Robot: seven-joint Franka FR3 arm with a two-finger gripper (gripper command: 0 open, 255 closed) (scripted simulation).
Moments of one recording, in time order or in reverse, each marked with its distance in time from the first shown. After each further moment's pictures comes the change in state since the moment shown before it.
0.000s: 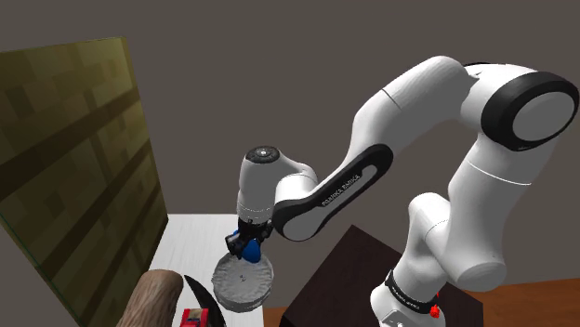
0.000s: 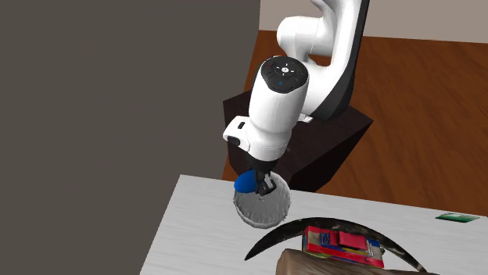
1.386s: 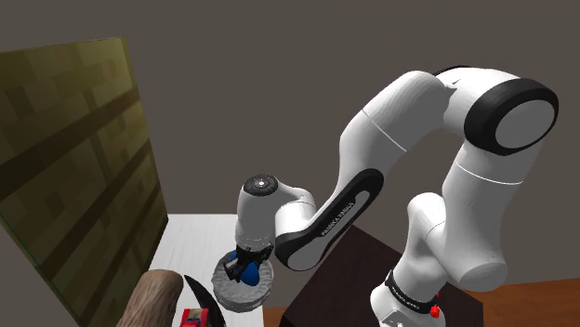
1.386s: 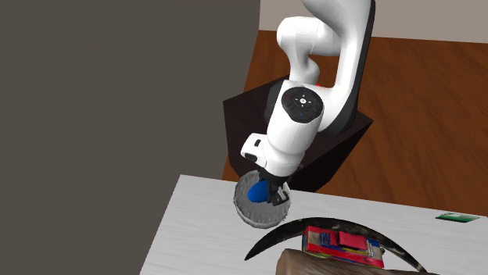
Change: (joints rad) arm 0.036 0.109 0.036 -0.034 -0.019 0.135 0.100
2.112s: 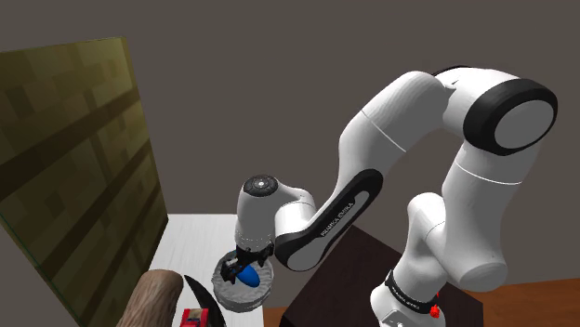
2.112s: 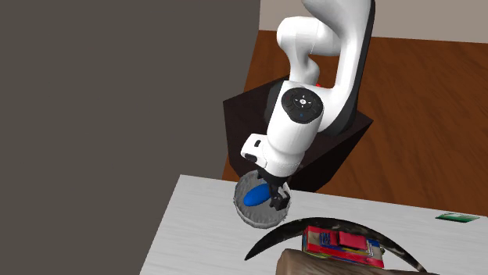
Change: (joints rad) arm 0.000 0.004 0.000 0.001 0.000 0.003 0.001
